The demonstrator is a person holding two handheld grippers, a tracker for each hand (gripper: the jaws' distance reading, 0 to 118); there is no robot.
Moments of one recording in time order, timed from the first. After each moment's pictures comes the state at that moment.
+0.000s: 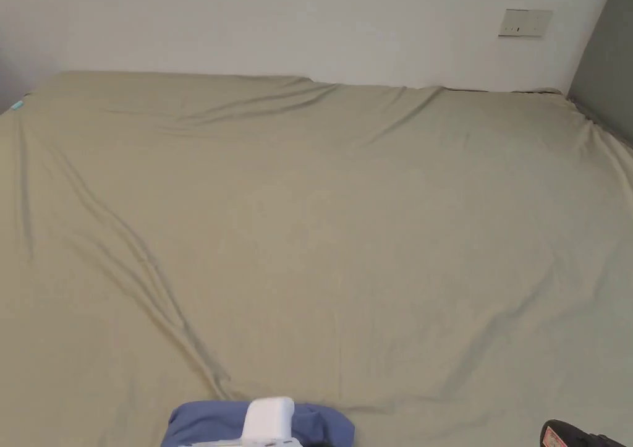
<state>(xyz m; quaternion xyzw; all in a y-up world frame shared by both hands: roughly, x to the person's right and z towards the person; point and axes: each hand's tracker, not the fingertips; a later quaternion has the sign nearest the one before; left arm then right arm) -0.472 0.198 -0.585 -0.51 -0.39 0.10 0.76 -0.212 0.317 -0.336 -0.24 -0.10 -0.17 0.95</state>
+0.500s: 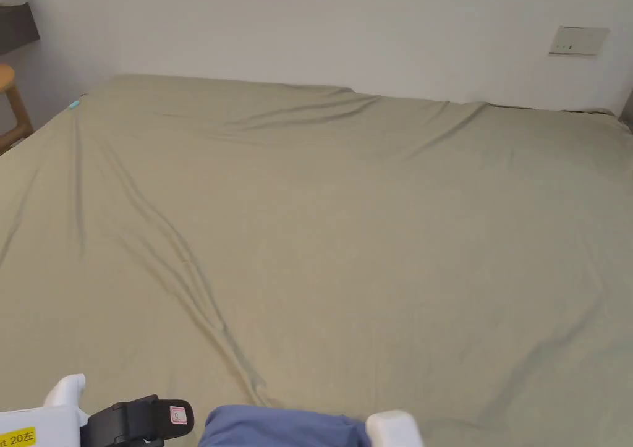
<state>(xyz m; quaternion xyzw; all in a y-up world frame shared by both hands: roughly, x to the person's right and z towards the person) -0.692 0.184 -0.680 -0.54 -0.32 0.31 0.71 -0.334 0.185 -0.524 -0.47 0.09 -0.16 0.87</state>
